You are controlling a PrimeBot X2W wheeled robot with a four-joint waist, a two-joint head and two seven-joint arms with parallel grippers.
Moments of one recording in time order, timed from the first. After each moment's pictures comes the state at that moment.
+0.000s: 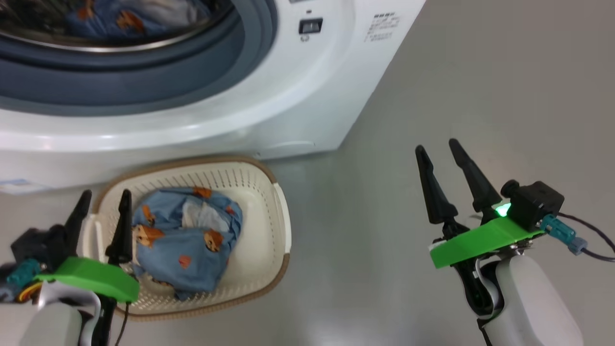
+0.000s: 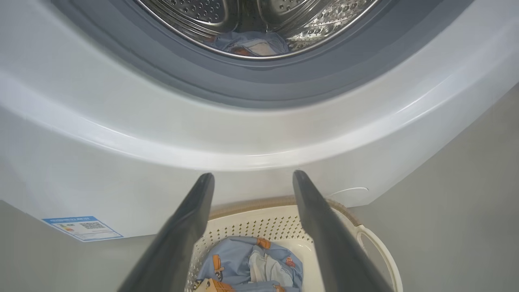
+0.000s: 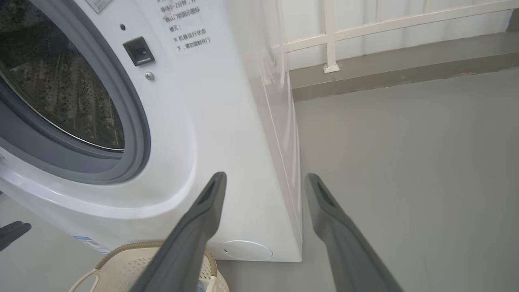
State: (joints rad) left arm -0.31 0.27 -0.15 0.37 -0.42 -0.13 -0.26; right arm -0.36 -0.06 0.13 0.25 0.36 0.13 -0.26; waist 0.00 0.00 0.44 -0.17
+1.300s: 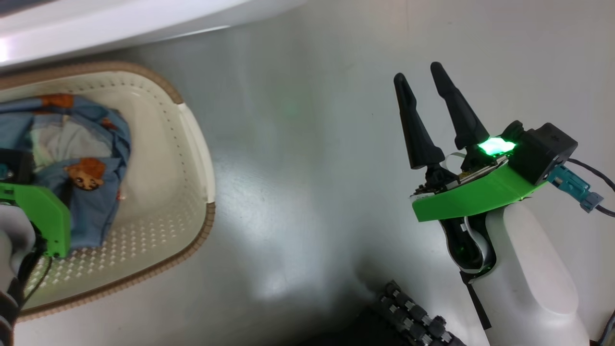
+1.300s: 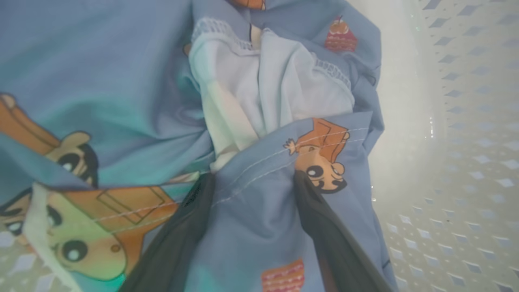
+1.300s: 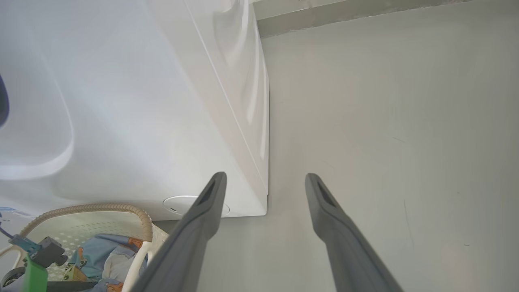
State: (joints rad) left arm -0.88 0.45 -0.67 1.08 -0.57 -0.13 -0.03; right arm -0.54 -0.05 0.21 0.15 0.45 0.13 -0.26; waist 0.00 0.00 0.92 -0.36
